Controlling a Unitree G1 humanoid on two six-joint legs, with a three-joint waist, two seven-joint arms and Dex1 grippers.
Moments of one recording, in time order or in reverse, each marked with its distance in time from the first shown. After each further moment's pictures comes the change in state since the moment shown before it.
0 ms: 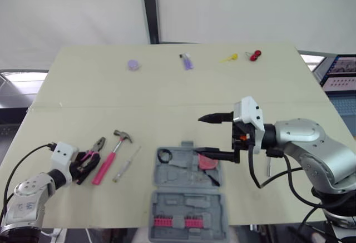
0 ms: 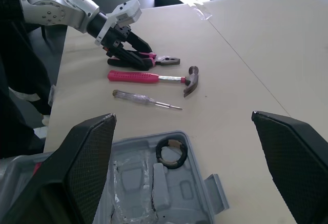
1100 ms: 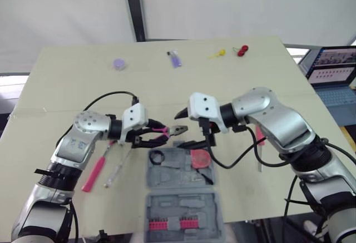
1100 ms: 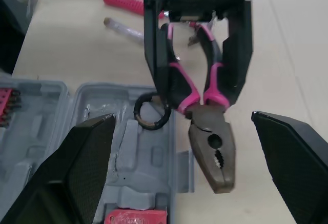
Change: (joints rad) left arm -0.602 -0.007 -0.480 -0.217 -0.010 0.073 -0.494; right arm -0.445 0.085 0.449 0.310 -0.355 -0.022 0.182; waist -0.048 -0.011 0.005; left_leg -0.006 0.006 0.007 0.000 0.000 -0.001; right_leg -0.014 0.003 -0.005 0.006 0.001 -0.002
